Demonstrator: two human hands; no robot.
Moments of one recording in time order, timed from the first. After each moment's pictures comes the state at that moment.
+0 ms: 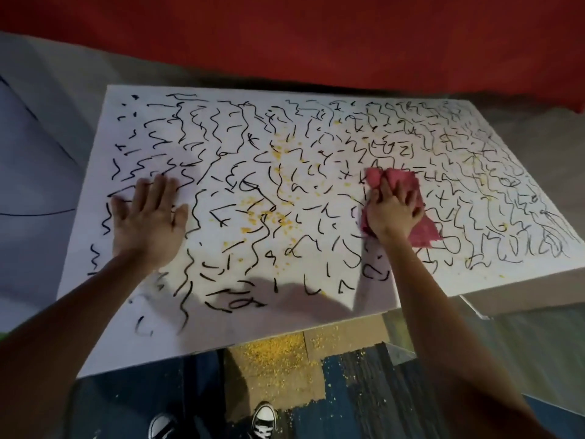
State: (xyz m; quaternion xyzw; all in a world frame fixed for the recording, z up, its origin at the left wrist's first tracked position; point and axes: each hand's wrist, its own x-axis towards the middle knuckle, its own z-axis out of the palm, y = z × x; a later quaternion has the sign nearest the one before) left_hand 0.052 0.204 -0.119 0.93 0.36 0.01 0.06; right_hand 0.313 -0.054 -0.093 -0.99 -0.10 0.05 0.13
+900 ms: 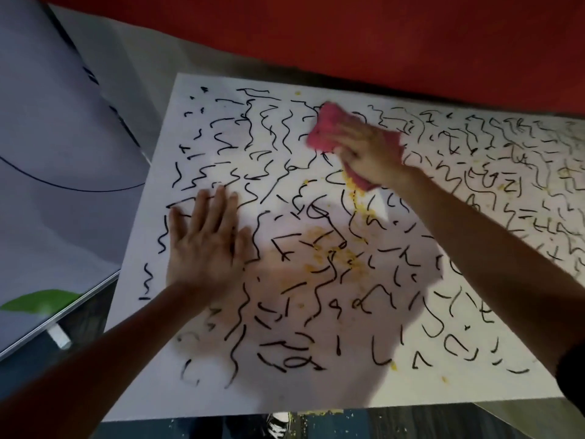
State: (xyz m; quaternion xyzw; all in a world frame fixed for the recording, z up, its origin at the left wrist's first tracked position) left_hand 0.052 0.201 -0.118 0.92 0.38 0.03 0.10; right_hand 0.374 0.154 -0.103 -0.78 -0.61 0.10 0.07
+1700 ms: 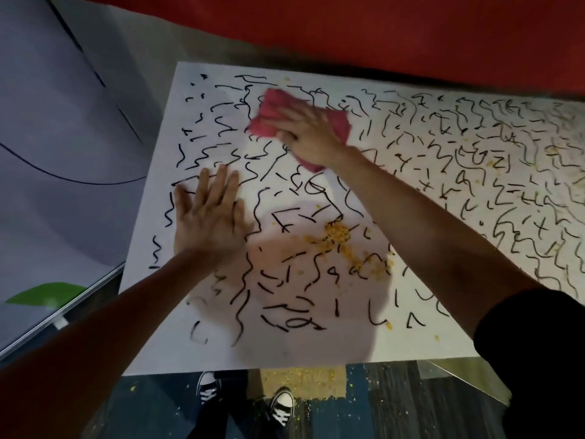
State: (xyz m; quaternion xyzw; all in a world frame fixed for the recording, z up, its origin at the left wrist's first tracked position) left_hand 0.052 0.204 -0.120 0.92 0.39 0.01 0.10; right_hand 0.294 0.199 -0.098 -0.78 -0.62 0.08 0.04
